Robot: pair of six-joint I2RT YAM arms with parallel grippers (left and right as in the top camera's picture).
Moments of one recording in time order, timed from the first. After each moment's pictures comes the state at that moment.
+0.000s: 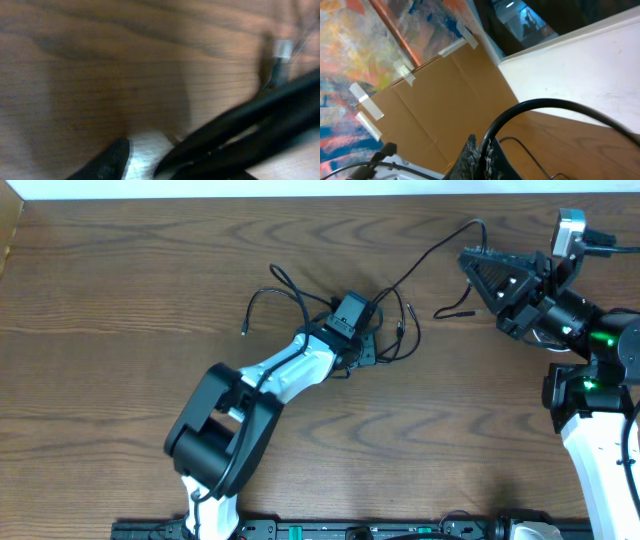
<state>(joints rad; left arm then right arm) -0.61 1.98 1.20 -0.31 0.08 -0.66 -0.05 1.17 0.89 0.80 -1.07 1.02</state>
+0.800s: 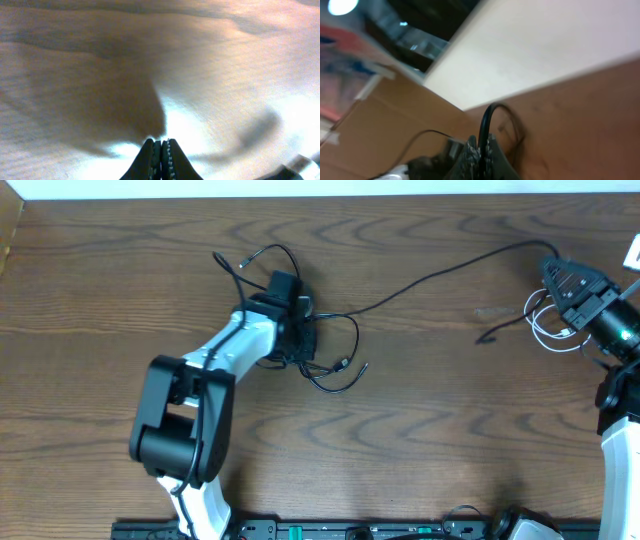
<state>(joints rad) -0.29 1.92 1.20 -0.61 0.28 -0.16 -0.42 1.16 0.90 0.16 -1.08 0.79</state>
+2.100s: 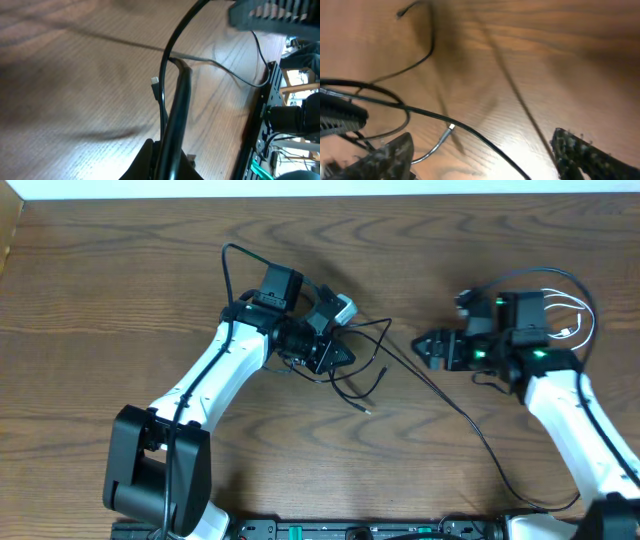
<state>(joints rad) -0.35 1.72 1.20 -0.70 0.80 0.23 0.12 1.43 0.90 -0.44 -0.54 0.18</state>
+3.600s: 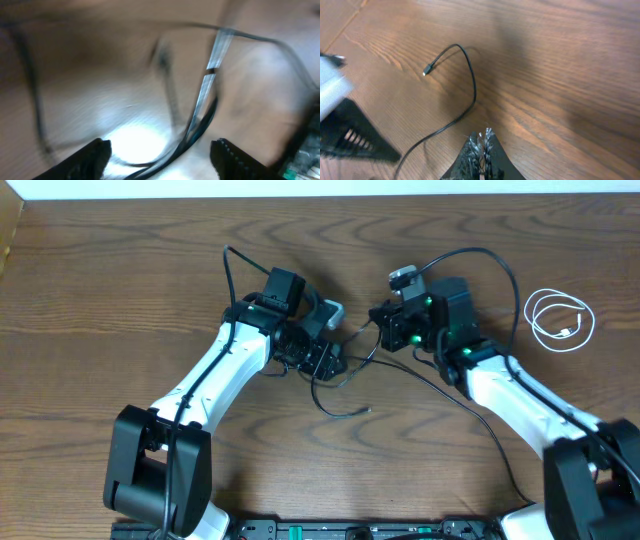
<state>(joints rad) -0.36 1.72 1.20 -0.77 0.49 0.11 0.36 1.61 0.90 0.12 -0.42 0.23</state>
